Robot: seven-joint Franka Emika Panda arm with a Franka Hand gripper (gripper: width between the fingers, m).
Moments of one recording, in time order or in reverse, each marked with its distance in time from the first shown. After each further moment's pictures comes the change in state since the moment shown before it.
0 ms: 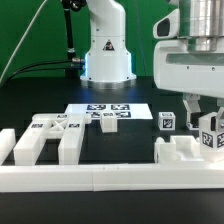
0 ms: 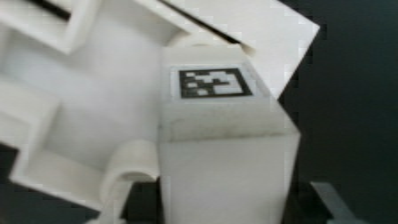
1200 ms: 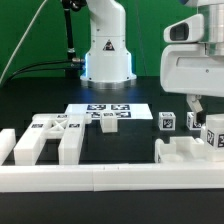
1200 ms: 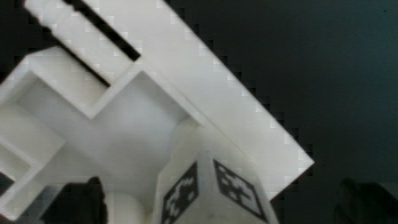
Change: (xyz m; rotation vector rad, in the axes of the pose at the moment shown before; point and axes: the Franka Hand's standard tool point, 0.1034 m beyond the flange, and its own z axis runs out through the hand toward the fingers) arm -0.035 0.005 0.006 -0.045 -0.051 -0.495
